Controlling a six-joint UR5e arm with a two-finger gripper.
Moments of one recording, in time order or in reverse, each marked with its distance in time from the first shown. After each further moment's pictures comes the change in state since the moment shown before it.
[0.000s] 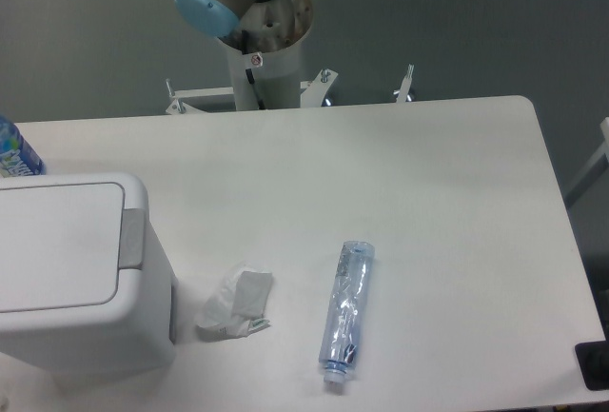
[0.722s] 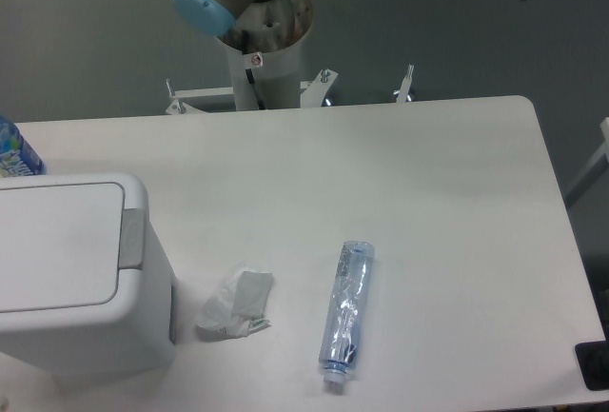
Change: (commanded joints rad) arm -0.220 -0.018 -0.009 0.092 -0.003 -0.581
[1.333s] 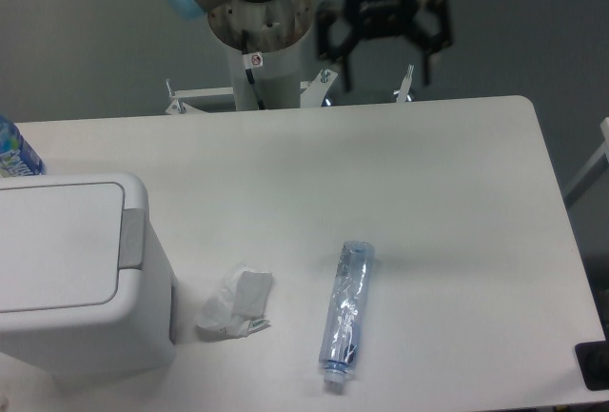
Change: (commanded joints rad) arm -0.413 -0.150 0.029 0.242 -0.049 -0.562
